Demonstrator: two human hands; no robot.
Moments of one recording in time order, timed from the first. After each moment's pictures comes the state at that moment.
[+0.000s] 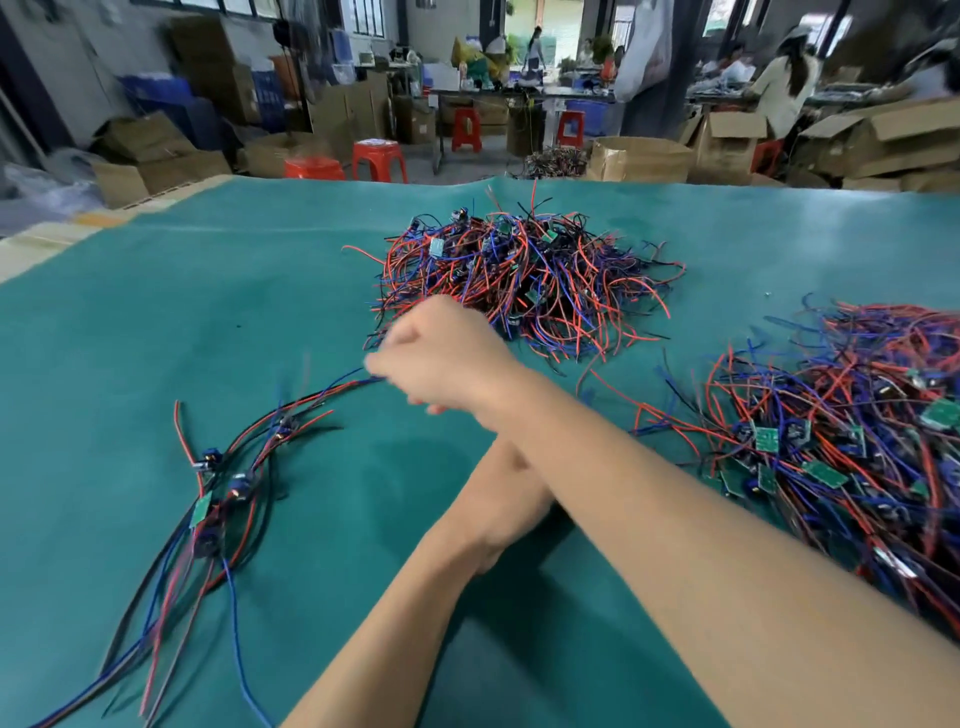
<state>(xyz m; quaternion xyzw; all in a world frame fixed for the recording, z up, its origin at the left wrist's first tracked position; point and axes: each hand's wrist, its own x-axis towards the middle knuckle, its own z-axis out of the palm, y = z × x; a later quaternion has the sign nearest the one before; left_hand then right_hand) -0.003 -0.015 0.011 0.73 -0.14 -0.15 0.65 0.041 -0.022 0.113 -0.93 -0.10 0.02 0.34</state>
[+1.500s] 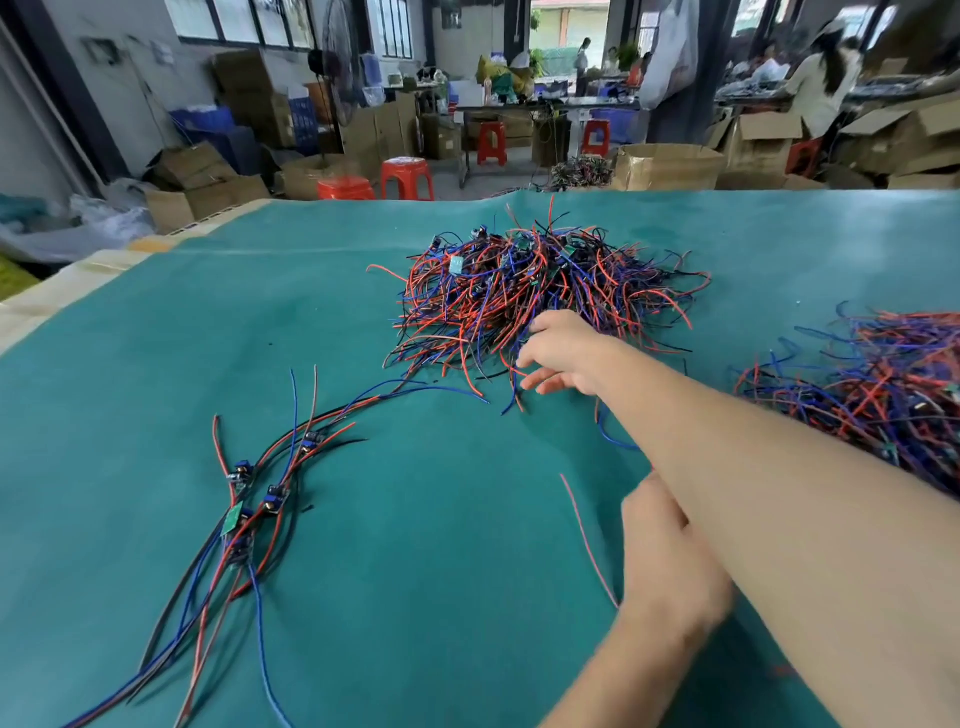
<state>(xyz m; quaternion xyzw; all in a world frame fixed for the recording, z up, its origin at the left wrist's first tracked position) -0.060 -0.103 0.029 0.72 -0.13 -0.04 0.68 0.135 -0.116 0.070 -0.83 0.09 0.11 0.54</state>
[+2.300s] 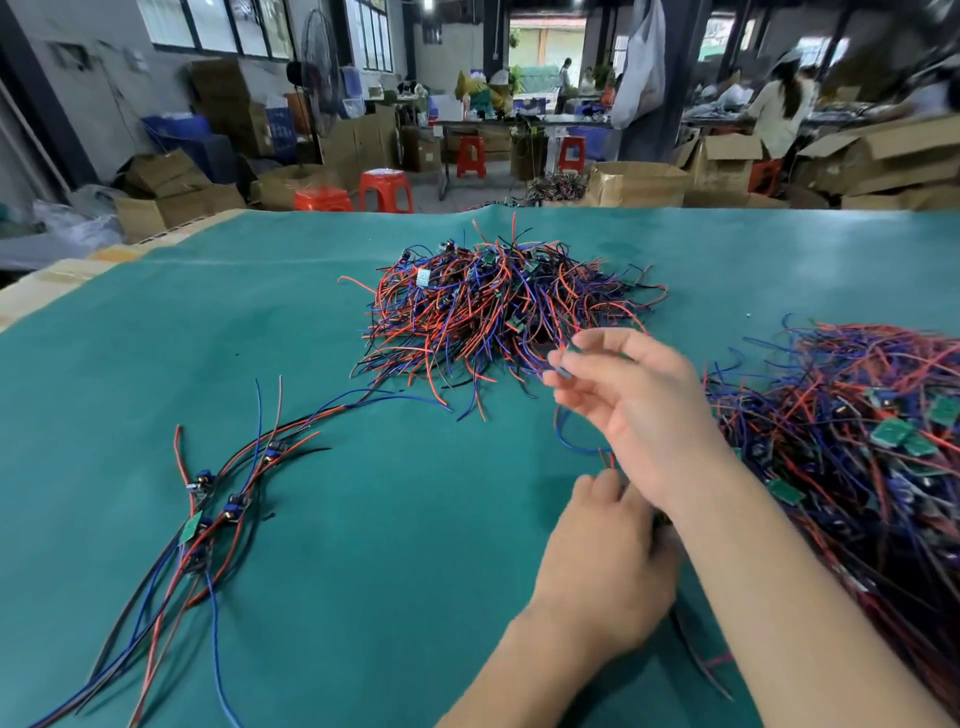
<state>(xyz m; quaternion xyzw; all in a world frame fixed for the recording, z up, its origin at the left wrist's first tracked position) -0.054 -0.092 0.008 0.89 -0.31 0.10 0.32 -0.004 -0.163 0.093 -0.55 0.03 -0.09 0.83</state>
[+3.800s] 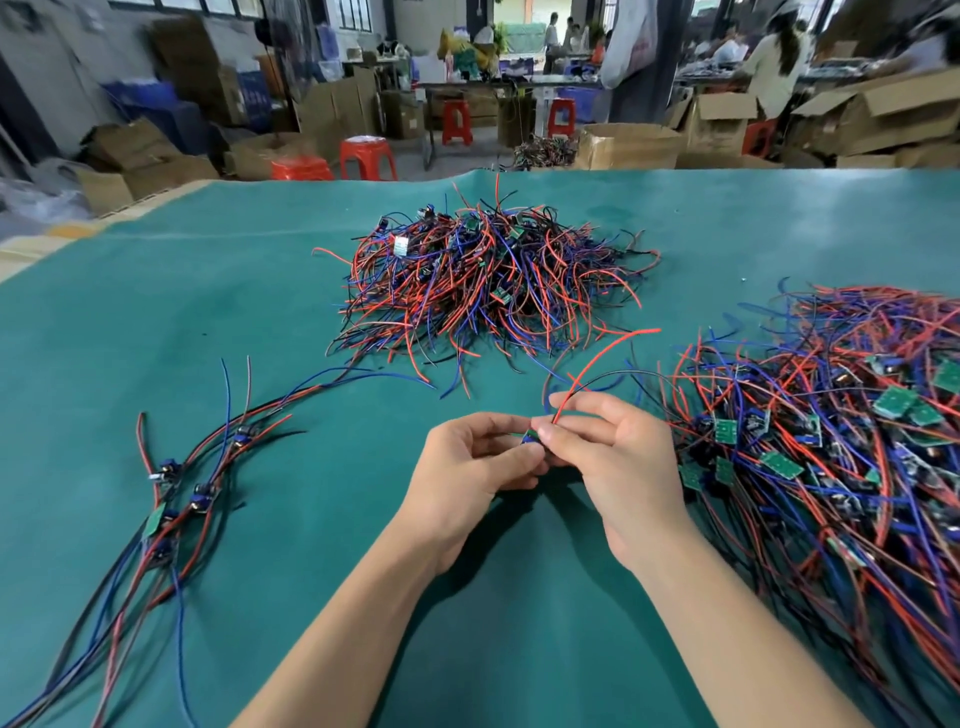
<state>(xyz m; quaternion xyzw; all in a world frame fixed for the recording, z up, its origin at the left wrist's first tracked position) -0.004 -0.016 0.011 0.61 -0.10 -0.12 0.78 -0.020 -0.163 0.011 -0.67 0.08 -0.12 0.73</state>
